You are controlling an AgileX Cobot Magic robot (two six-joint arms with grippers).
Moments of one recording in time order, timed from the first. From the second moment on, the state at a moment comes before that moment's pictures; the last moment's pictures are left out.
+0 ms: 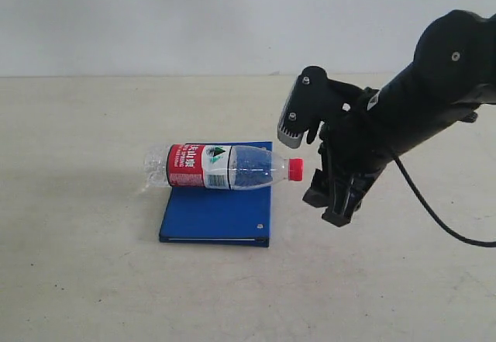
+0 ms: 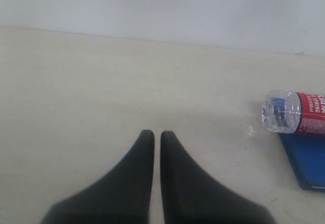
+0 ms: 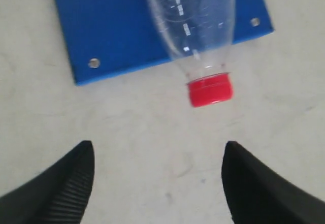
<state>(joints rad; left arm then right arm) 0.10 0.00 0.00 0.18 0.33 -0.25 0.49 1.62 -0.97 0.30 0.50 -1.01</state>
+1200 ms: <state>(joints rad) 0.10 0.00 0.00 0.18 0.33 -0.25 0.49 1.81 -0.97 0.31 0.19 -1.08</state>
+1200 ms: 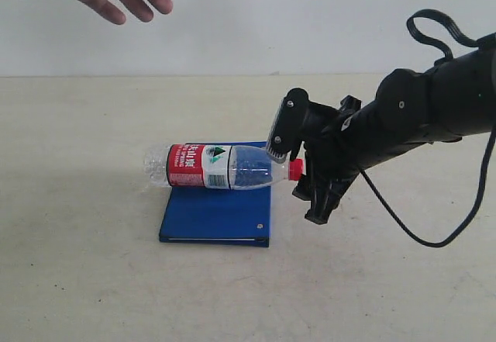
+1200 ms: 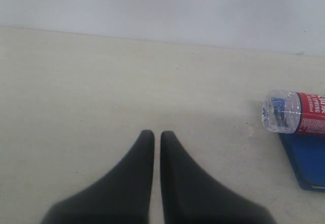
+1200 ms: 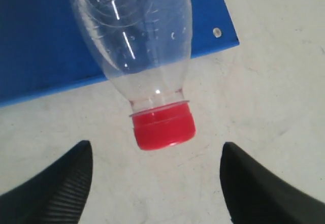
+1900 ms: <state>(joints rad) 0.10 0.00 0.00 0.18 0.33 -0.24 0.54 1.87 -0.98 0.31 0.07 -1.12</state>
